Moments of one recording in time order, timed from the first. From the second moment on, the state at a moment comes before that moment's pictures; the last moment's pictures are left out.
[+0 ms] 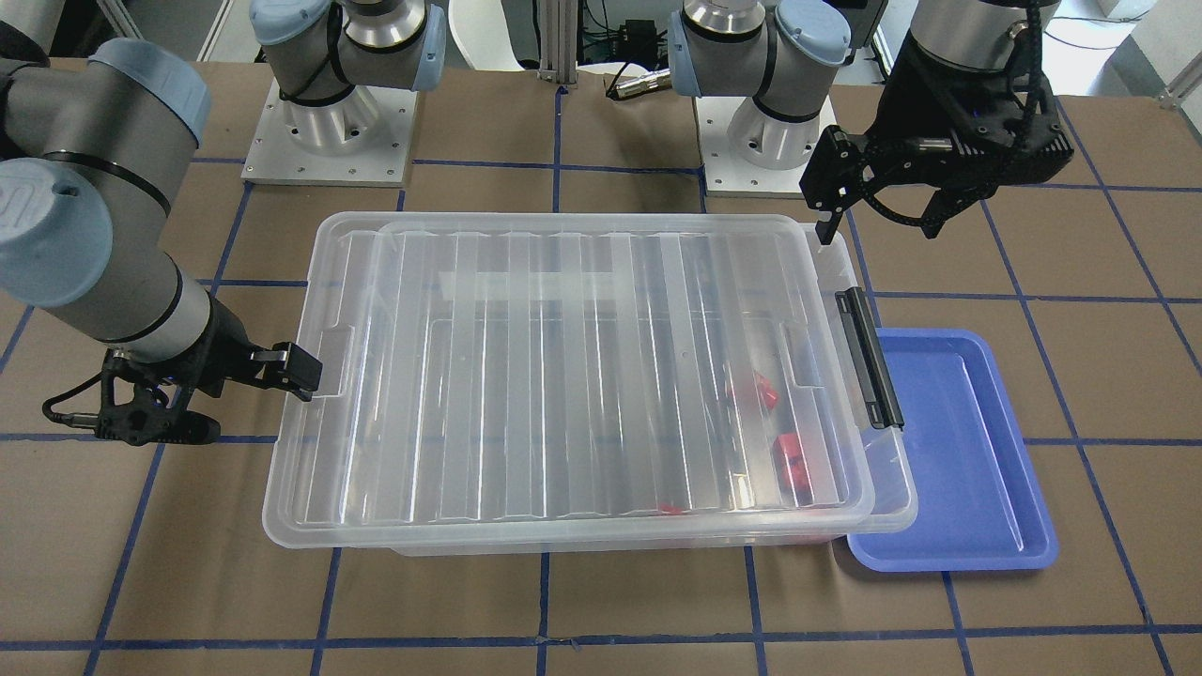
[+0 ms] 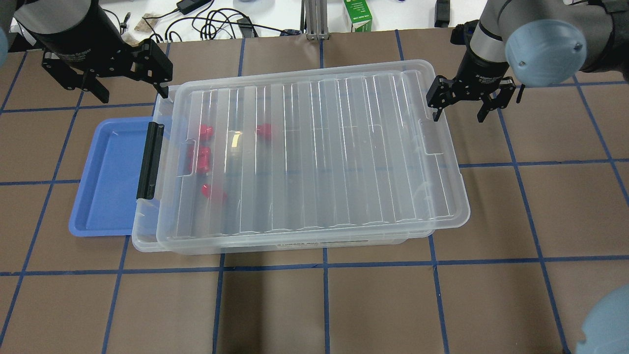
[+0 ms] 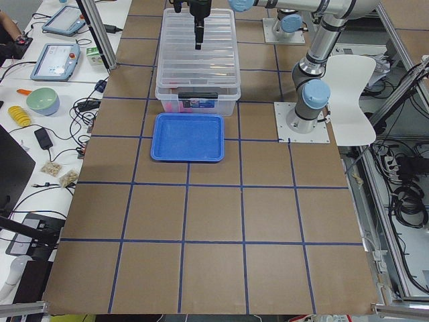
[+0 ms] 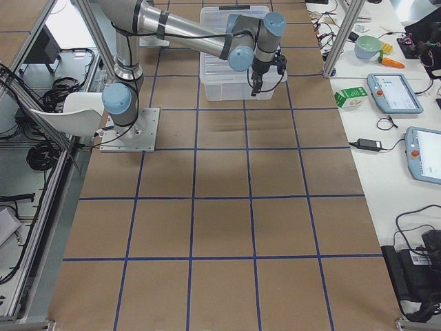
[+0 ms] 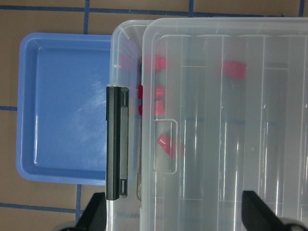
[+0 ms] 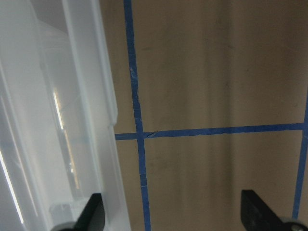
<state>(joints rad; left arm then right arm) -1.53 -1.55 -1.50 -1.56 1.61 -0.02 1.47 -1.29 1.58 -1.75 -1.55 -0.04</state>
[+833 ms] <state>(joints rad) -1.53 -1.55 -1.50 -1.56 1.61 -0.02 1.38 -1.29 1.57 -1.75 -1.61 -0.14</state>
